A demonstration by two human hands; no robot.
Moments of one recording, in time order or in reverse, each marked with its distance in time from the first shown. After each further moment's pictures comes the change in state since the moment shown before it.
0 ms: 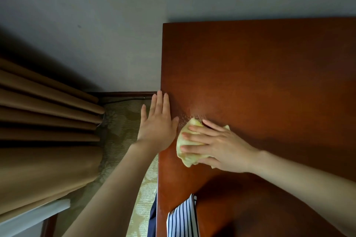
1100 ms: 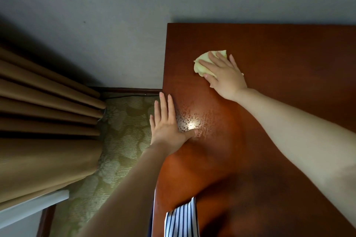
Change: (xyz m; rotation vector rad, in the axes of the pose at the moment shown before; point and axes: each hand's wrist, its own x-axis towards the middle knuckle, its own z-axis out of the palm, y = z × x) left_hand -0.001 0.013 0.037 -0.321 0.016 -0.075; right_hand 0.072 0.128 -0.038 0.134 0.243 0.614
